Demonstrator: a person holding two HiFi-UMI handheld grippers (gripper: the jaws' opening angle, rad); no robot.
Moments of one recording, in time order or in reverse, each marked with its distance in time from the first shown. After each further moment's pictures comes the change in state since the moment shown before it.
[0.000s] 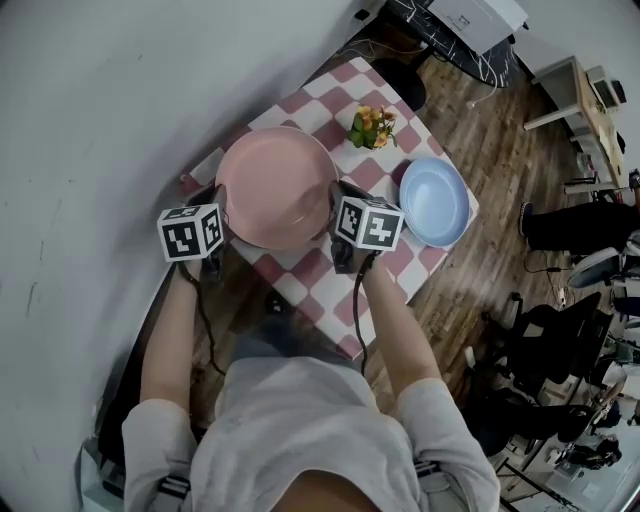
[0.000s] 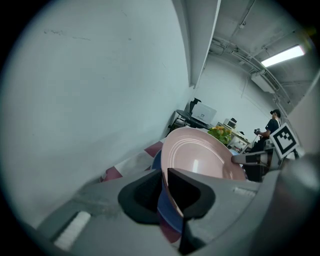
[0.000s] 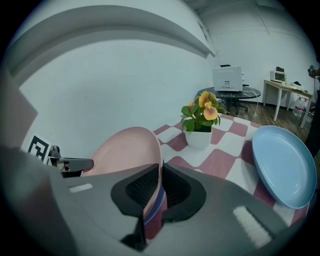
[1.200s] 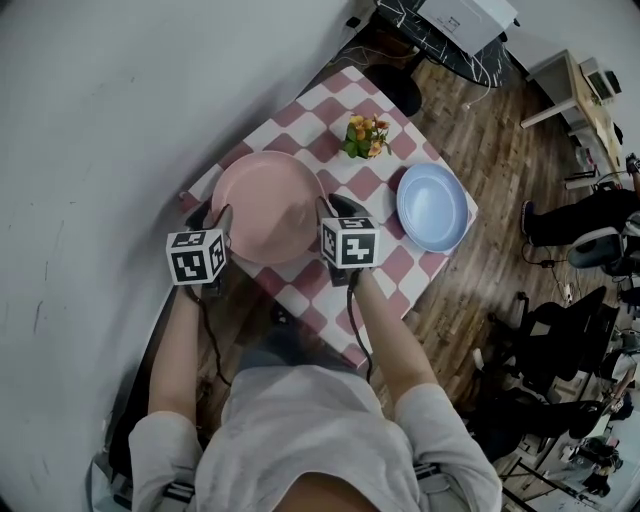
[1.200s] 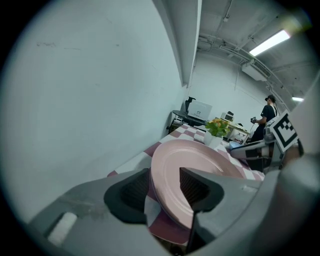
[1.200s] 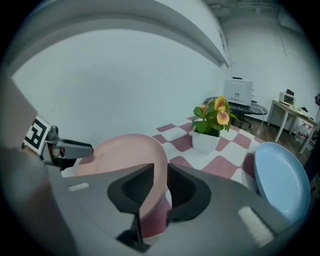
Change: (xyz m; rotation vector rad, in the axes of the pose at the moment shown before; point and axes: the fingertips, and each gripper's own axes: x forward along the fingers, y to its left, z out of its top) left arm 0.006 0.002 -0.015 0.118 -0.024 0.019; right arm 0.009 0.010 -0.014 -0.193 -0.001 -0.038
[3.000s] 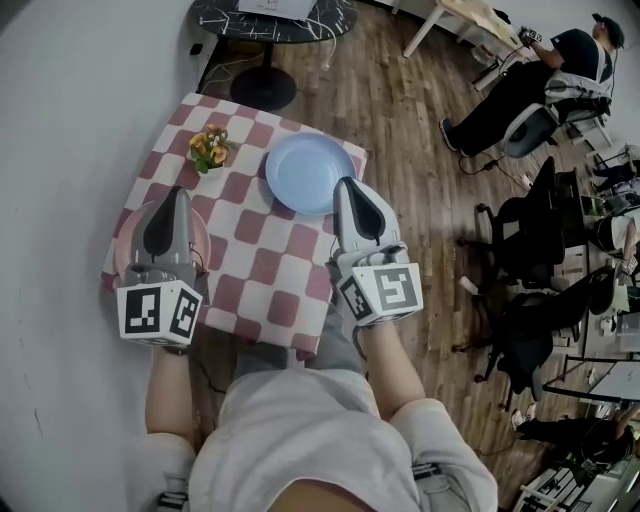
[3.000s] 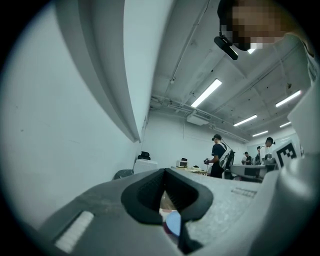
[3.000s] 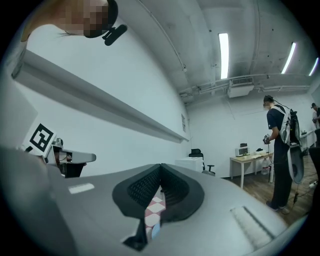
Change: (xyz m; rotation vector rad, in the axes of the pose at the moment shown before) left arm -0.112 -0.285 0.185 0.231 -0.673 -0.478; right arm -0.345 -0.124 0.083 -0.025 -0.857 -0.374
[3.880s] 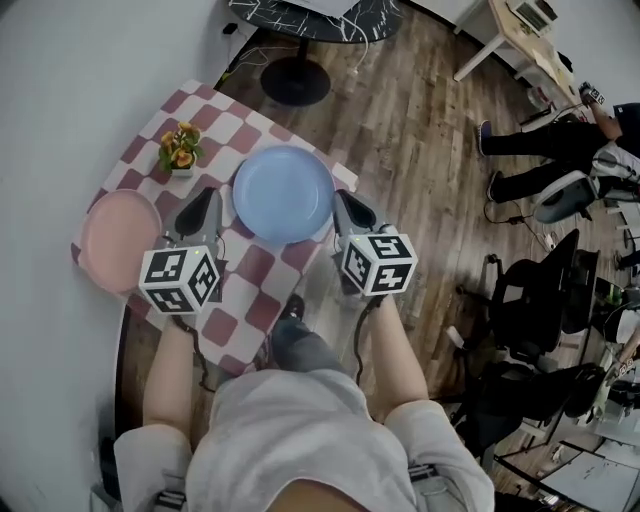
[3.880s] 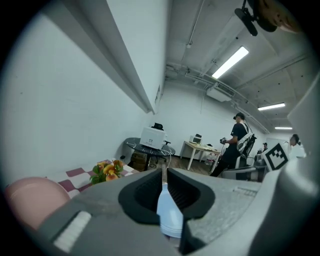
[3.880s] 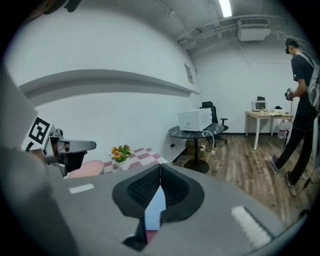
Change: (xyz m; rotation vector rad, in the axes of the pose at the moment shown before) left arm 0.116 -0.083 -0.134 -0.125 0.340 0.206; right arm 0.062 -0.165 -0.154 0.147 0.530 0.229
